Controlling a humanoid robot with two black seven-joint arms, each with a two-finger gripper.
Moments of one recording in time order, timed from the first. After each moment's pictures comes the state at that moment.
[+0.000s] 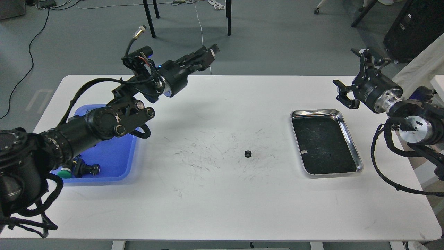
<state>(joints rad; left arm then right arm) -1.11 0.19 -0.12 -0.60 0.92 0.20 -0.49 0.91 -0.71 0.22 1.04 0.18 0.11 0.20</state>
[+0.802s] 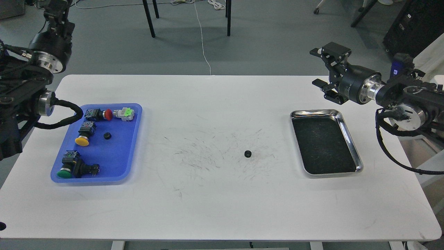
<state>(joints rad) -0.98 0.56 -0.30 -0.62 0.20 0.20 -0.49 1.21 -0.71 -0.07 1.14 -0.16 0.10 0.16</state>
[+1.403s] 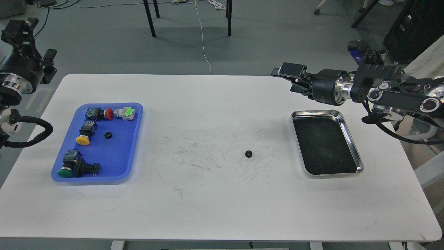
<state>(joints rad) -0.89 0.65 -0.40 -0.60 0.04 -0.24 -0.49 1.47 -0.55 -0.47 1.13 -0.51 0.12 0.26</state>
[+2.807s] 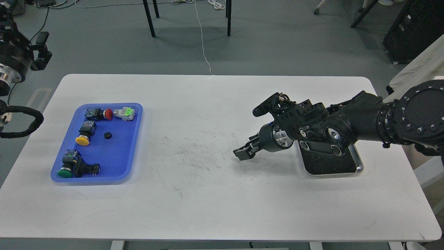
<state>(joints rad) -0.89 0.64 -0.49 -0.56 -0.02 -0.33 -0.49 1.45 -0.01 -0.89 0.89 -0.88 0.10 0.35</state>
